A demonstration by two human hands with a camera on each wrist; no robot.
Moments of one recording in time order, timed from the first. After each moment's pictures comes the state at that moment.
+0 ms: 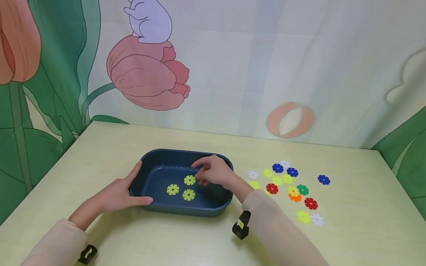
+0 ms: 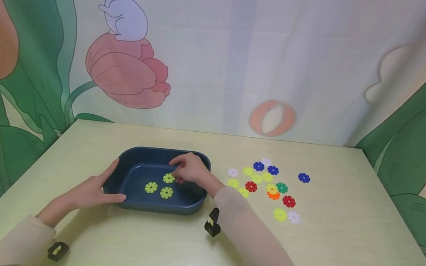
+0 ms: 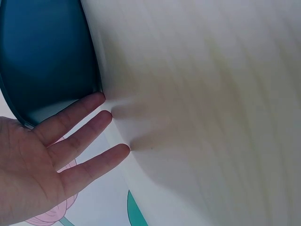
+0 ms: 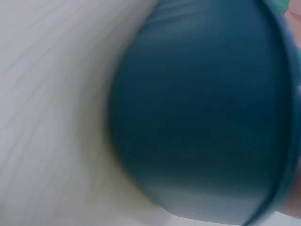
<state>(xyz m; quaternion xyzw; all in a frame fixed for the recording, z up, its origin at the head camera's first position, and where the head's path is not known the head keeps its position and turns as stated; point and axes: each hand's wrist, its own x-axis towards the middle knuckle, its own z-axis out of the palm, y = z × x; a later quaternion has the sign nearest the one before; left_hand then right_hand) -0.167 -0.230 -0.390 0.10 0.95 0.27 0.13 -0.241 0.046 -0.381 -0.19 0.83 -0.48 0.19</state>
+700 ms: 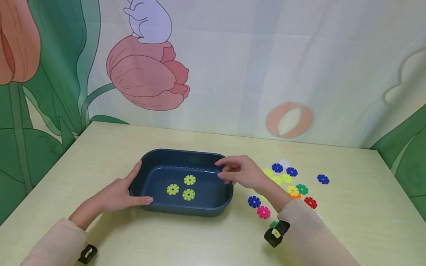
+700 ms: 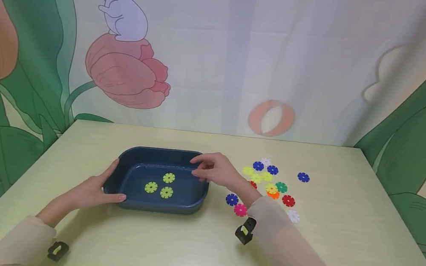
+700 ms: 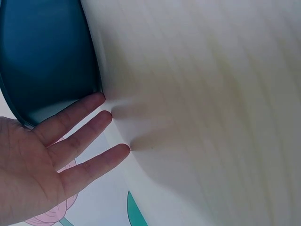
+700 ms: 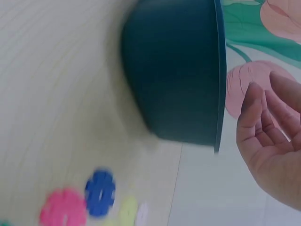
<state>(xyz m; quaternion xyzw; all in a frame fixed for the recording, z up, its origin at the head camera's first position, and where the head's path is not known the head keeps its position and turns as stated) -0.167 -0.230 -0.390 0.09 0.95 0.27 0.13 -0.219 0.114 -0.357 -0.24 0.82 -0.51 0.15</state>
